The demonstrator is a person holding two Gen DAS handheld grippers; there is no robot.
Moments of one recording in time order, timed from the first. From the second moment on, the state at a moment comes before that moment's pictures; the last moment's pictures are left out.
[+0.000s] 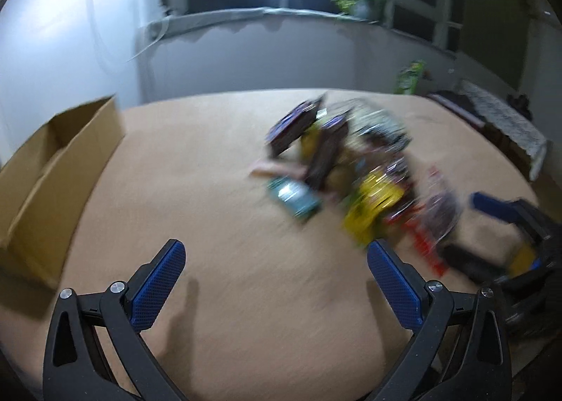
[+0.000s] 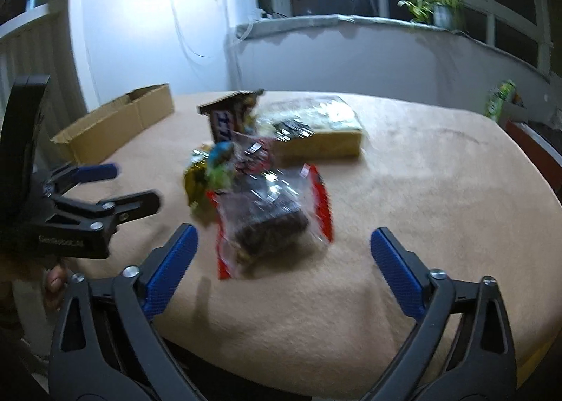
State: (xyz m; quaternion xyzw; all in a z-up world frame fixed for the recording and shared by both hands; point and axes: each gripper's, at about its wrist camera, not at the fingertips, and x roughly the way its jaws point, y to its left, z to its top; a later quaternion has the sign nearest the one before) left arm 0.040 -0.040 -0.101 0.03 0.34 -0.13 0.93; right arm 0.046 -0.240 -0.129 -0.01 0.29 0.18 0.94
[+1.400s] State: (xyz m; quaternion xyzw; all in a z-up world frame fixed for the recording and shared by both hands) left arm 0.062 -0.020 -0.102 -0.08 0.38 -0.21 0.90; right arm 0.052 -0.261 -0.138 0.03 0.28 0.22 0.93
